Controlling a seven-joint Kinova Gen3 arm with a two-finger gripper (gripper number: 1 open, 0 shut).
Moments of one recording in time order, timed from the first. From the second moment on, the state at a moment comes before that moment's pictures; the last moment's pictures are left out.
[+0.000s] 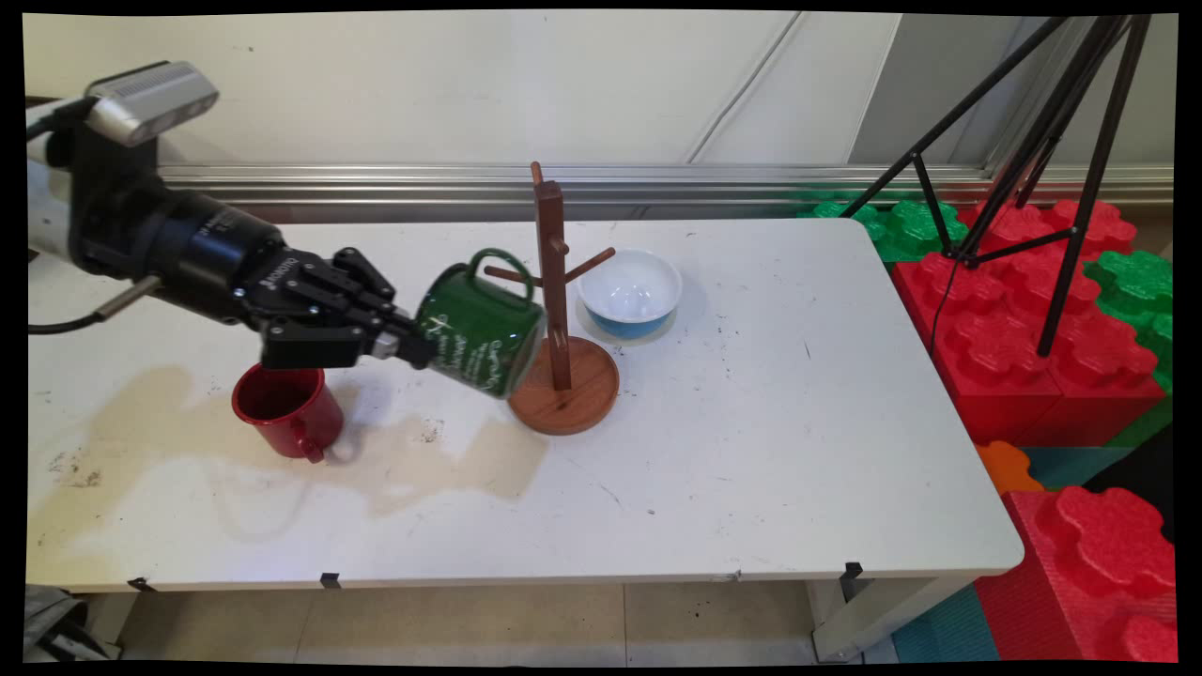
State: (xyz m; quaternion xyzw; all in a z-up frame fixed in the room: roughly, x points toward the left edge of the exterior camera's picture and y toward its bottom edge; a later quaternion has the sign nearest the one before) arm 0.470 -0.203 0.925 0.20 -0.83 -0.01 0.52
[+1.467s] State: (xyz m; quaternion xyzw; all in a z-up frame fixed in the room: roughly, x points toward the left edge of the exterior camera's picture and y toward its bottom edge) arm 0.580 -0.232 0.972 0.14 -0.92 0.12 0.34
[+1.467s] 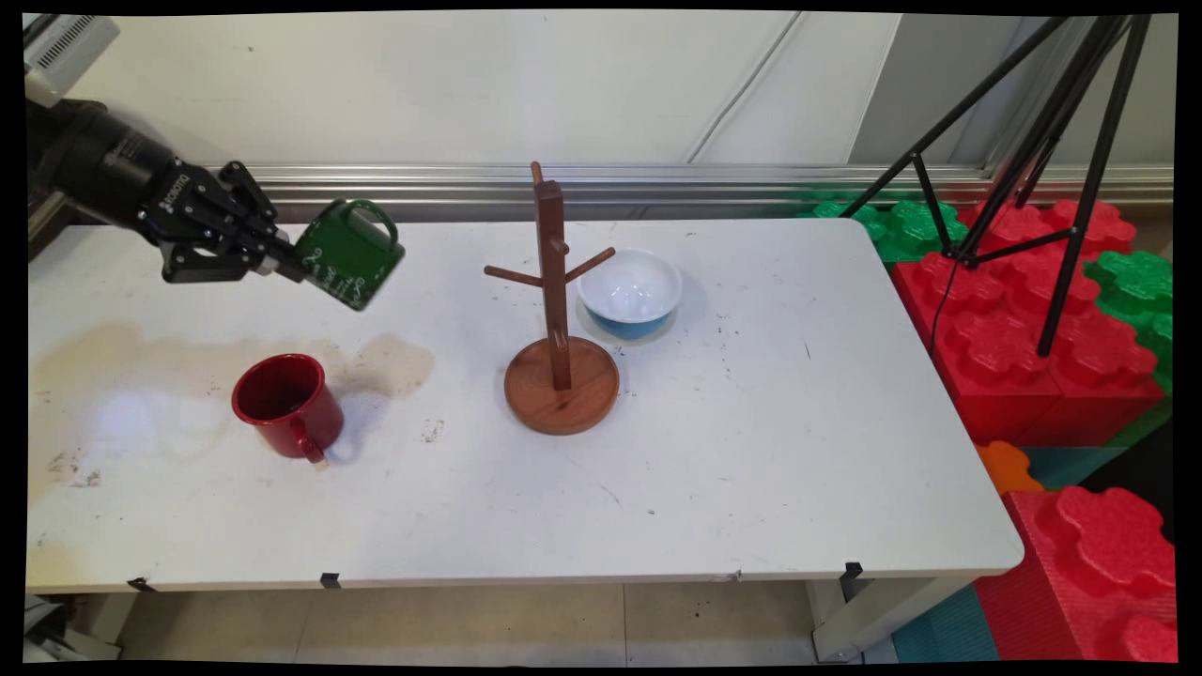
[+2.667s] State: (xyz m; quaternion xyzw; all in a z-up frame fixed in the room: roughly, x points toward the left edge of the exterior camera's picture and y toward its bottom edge) arm 0.635 -0.273 0.930 0.02 -0.97 0.19 0.17
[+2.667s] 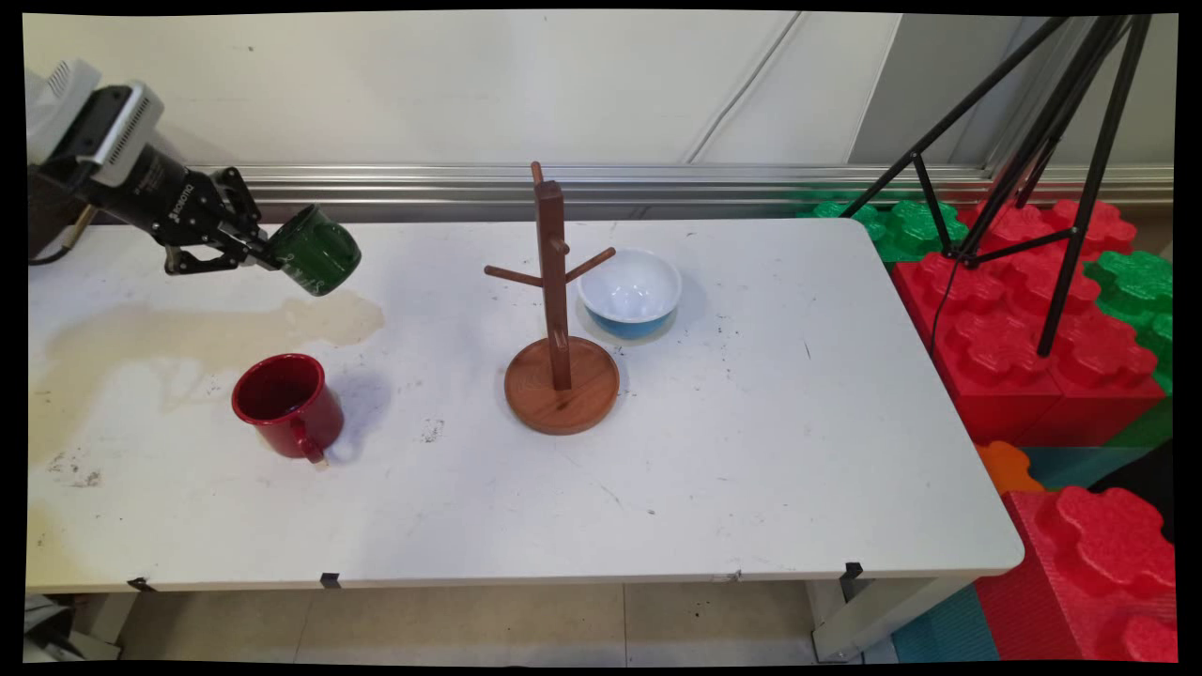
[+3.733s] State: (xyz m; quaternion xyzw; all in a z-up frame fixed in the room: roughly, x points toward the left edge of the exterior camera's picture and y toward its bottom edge) arm 0.639 -0.281 0.871 -0.06 -0.97 0.19 0.11
